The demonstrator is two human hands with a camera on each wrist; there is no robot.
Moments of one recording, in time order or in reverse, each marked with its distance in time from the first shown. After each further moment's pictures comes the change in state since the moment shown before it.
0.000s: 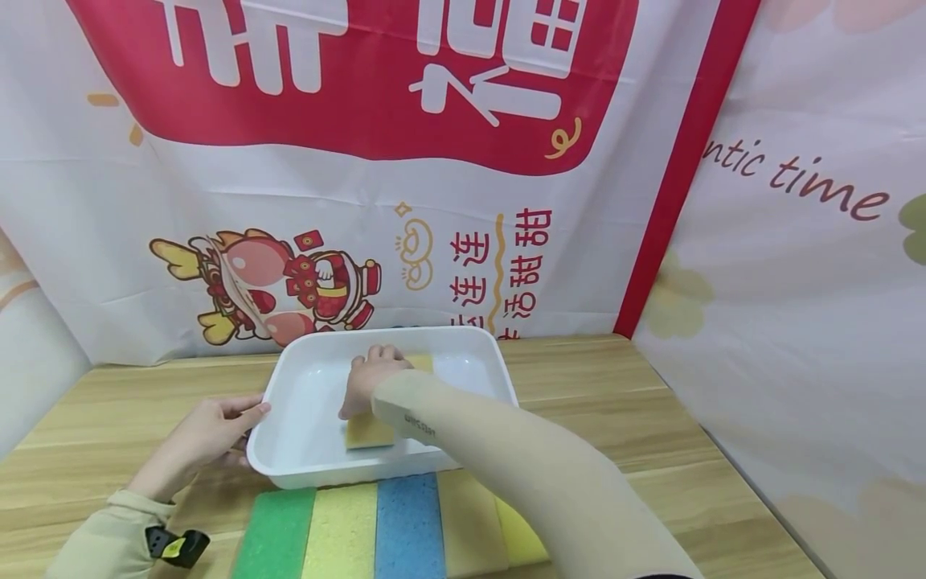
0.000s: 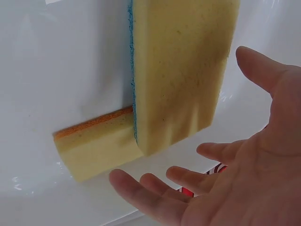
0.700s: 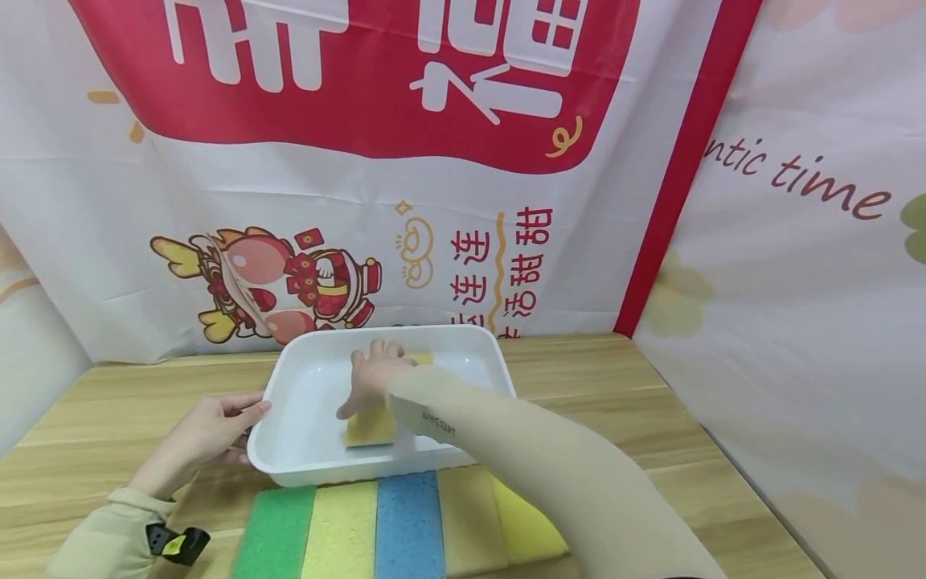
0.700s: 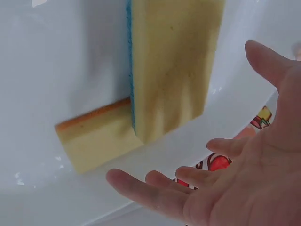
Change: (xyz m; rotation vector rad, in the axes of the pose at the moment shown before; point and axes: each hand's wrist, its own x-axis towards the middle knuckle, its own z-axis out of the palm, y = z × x) left_hand -0.001 0.001 0.001 0.002 0.015 0.006; right_hand -0.007 0.012 -0.005 0.085 0.031 -0.088
